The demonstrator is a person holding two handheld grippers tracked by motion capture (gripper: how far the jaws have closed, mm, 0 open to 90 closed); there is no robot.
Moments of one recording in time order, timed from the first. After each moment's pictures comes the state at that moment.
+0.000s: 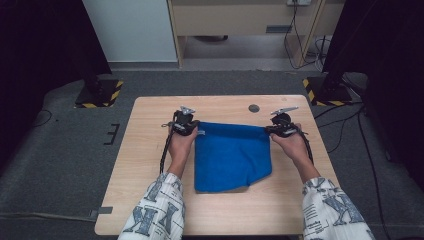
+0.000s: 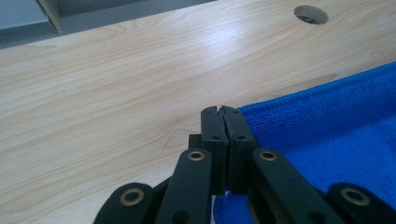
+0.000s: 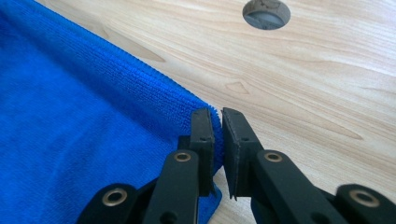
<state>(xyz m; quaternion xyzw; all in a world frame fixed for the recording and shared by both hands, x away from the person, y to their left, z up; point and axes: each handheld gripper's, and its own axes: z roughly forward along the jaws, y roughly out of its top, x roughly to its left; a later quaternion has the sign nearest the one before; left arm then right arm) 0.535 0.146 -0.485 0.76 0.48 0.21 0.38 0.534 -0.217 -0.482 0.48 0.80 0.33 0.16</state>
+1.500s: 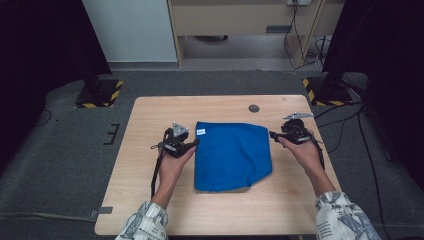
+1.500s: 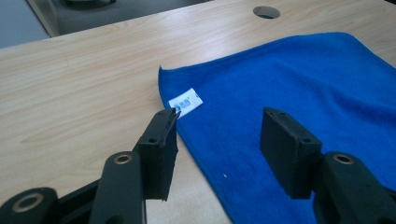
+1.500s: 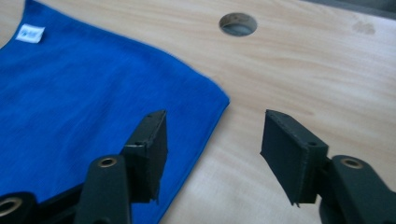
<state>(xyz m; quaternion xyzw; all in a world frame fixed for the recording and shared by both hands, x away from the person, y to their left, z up) 0.442 0.160 -0.473 0.76 0.45 0.23 0.41 0.493 -0.245 -0.467 0.48 0.77 0.36 0.19</state>
